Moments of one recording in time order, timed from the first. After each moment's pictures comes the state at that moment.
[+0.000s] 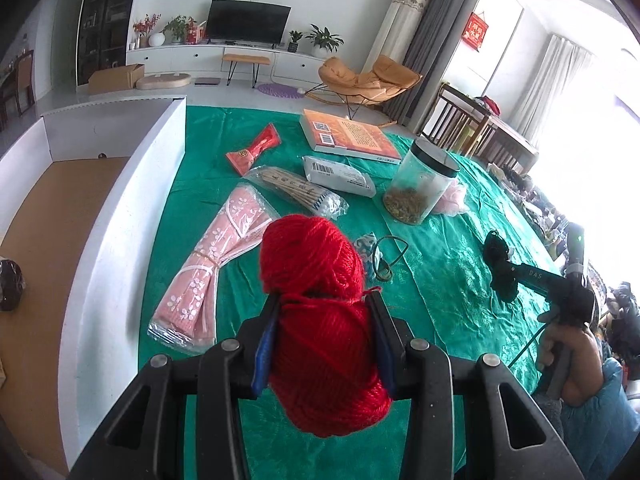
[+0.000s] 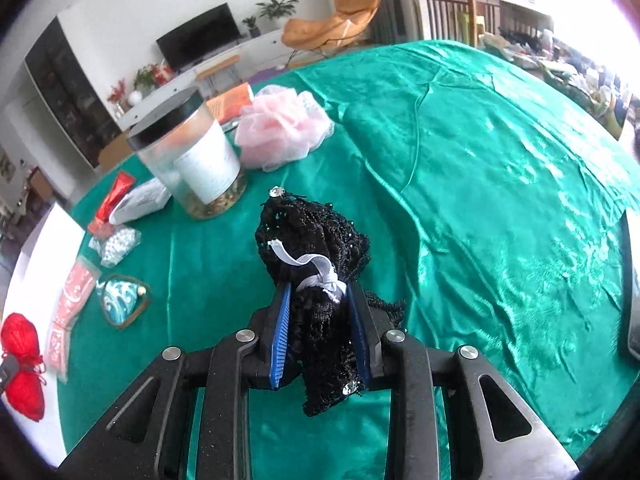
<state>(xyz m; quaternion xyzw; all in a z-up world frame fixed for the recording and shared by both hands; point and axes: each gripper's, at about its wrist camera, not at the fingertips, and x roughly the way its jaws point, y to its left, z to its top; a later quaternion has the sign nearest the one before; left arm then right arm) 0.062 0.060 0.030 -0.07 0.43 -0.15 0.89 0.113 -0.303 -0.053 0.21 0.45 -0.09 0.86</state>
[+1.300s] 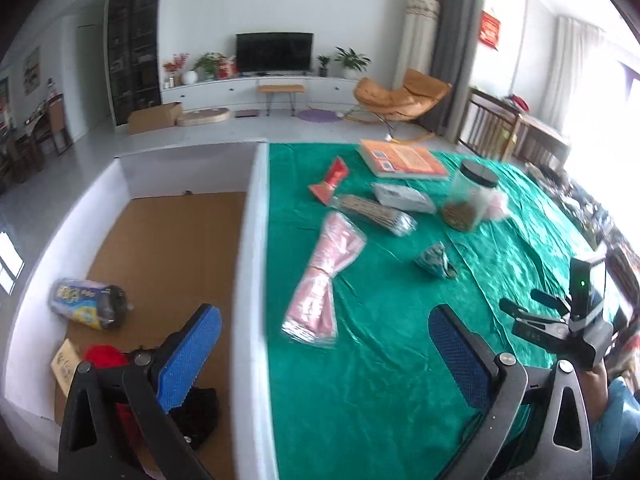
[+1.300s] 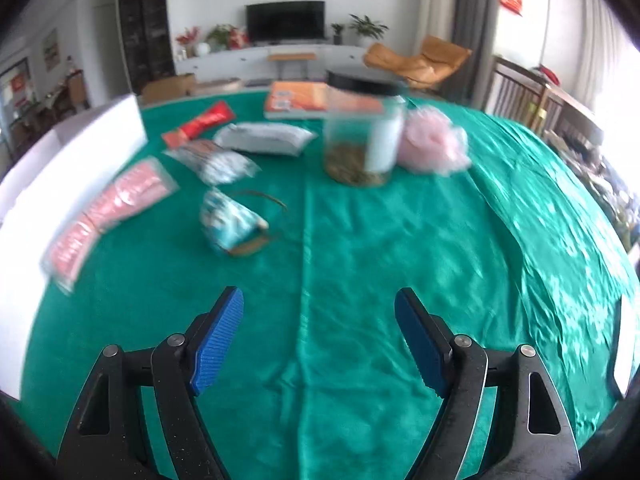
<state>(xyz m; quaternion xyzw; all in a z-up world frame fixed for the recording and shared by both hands) 0.025 0.108 0.059 0.02 0.40 -0.08 0.91 0.095 -0.170 -0.065 0.04 0.45 -0.03 0.89</state>
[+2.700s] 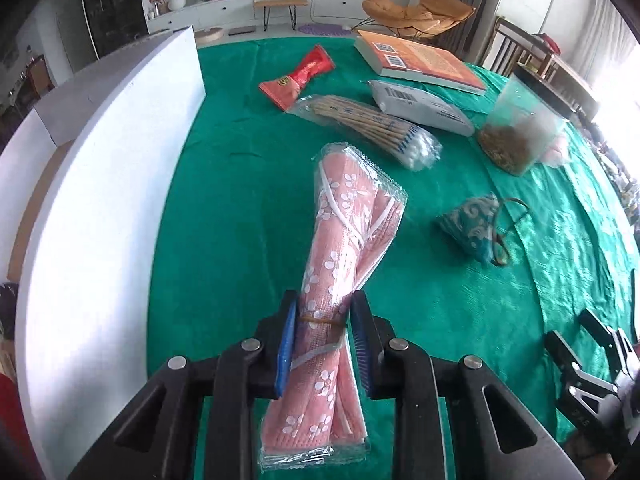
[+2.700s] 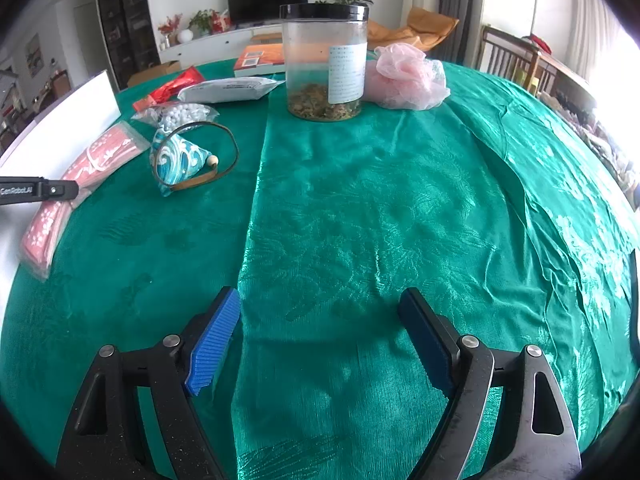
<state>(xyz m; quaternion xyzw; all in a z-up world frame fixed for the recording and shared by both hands) 0.135 0.054 -0.043 0.01 0.54 -0.06 0.84 0.084 -0.161 -0.087 0.06 0.47 -0.02 0.88</state>
